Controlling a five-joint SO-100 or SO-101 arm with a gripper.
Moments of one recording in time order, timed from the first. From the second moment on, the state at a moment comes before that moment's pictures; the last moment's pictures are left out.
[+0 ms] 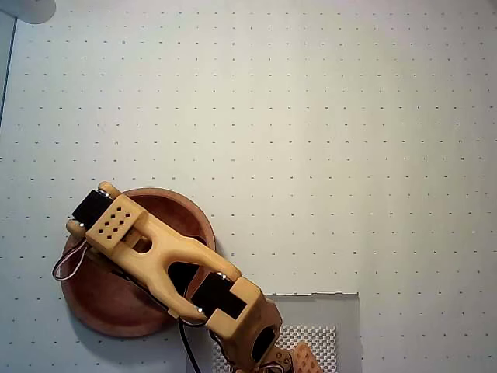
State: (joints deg) arm -55.5 81.4 87.3 101.0 -94.4
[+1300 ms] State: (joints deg) arm -53.7 80.5 87.3 96.3 -94.4
